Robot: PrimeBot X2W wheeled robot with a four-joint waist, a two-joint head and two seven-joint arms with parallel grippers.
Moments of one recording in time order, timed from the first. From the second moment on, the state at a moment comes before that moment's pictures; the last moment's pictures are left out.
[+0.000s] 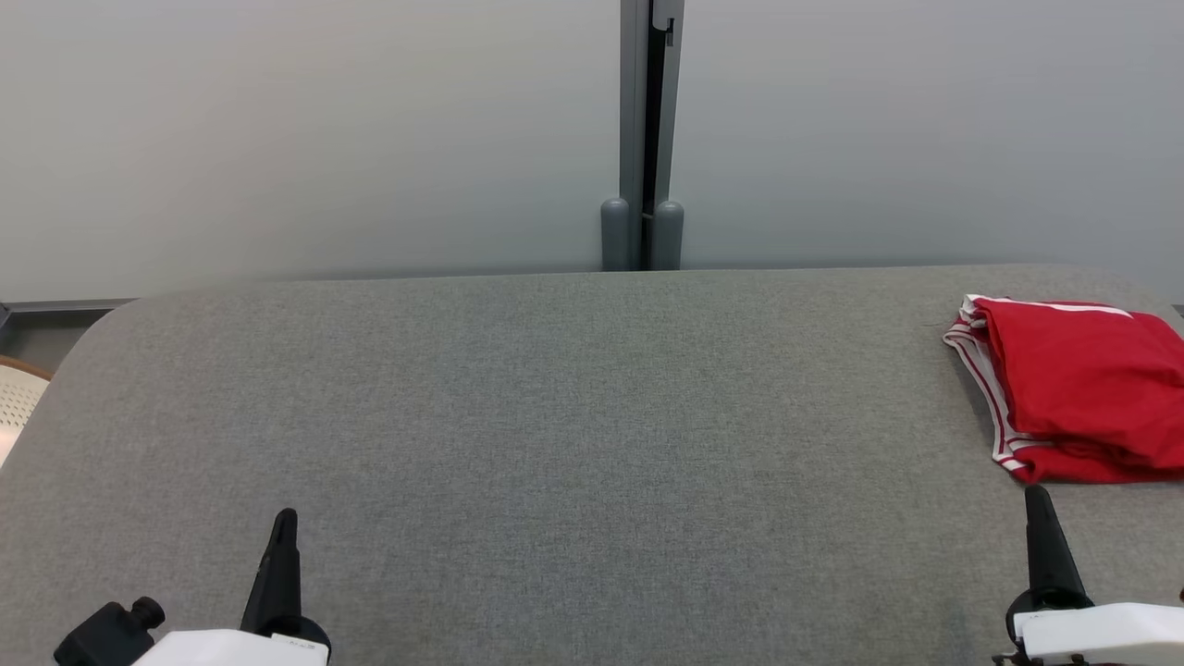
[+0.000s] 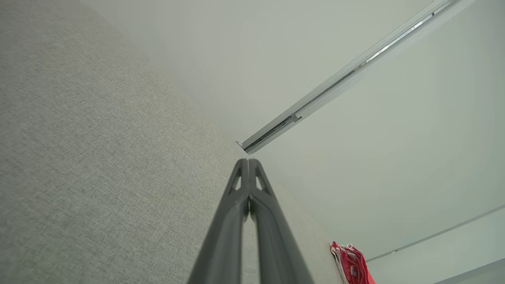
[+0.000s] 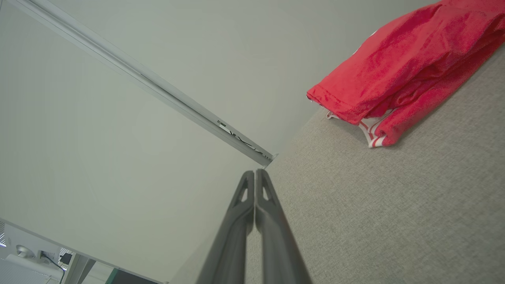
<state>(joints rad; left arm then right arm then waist) 0.08 0.08 -0.03 0.17 -1.00 -0.06 -0.08 0.04 -0.05 -0.06 0.19 0.98 0.13 -0.05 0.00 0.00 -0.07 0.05</state>
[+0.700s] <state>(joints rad) 0.01 0.08 0.01 0.19 -1.24 -0.09 -0.02 -0.01 -0.05 -0.08 0.21 1.21 0.13 0.01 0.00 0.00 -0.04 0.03</state>
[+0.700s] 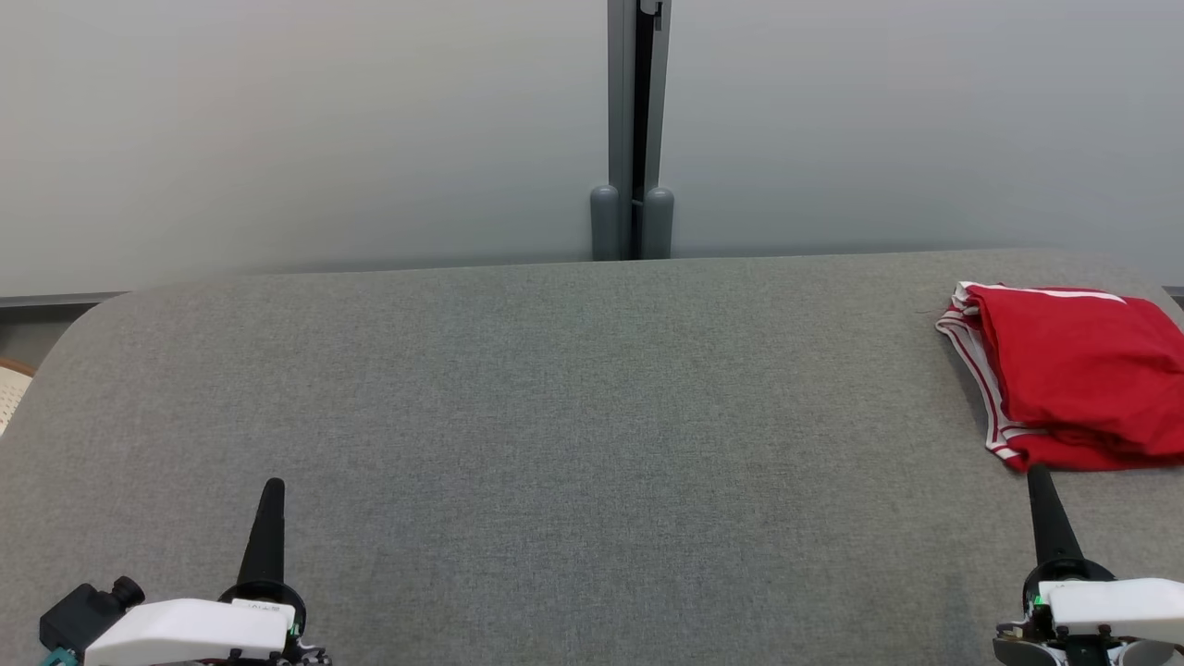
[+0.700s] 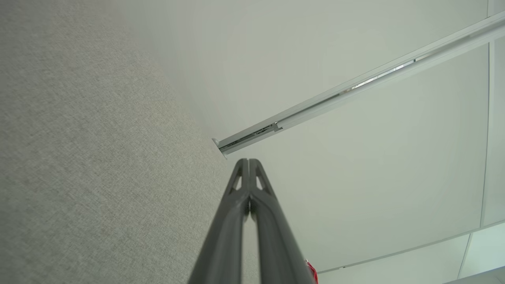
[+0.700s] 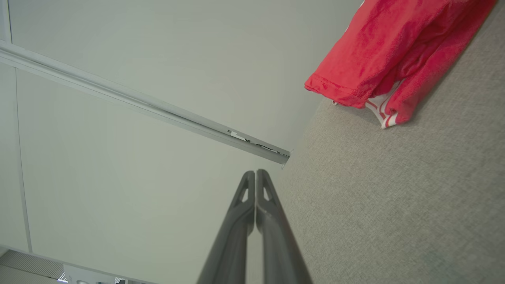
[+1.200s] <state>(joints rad) -0.03 0.08 0.03 0.21 -1.38 -0.10 0.01 -0.04 -0.05 -0.09 0.22 1.35 0.13 0.04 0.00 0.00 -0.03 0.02</state>
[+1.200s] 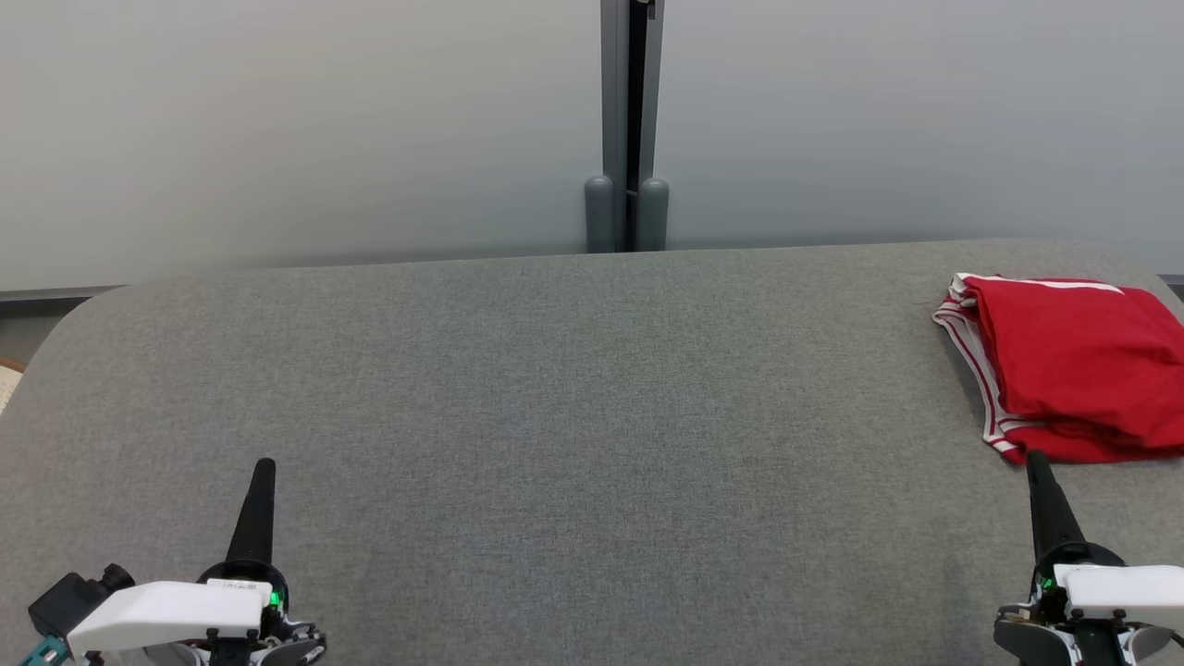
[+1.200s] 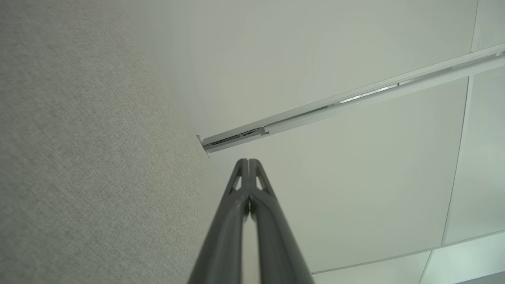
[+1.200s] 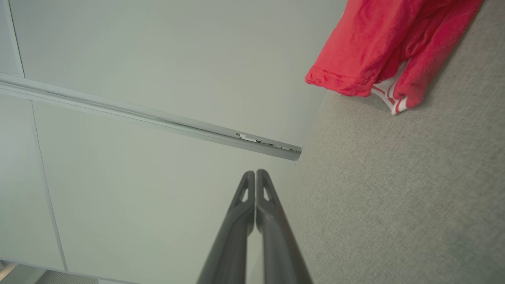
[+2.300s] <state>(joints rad) -0.09 0.08 0.07 0.24 -1.63 -0.13 0.08 -0.10 -0.05 -0.11 0.24 1.60 0.13 0.11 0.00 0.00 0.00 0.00</state>
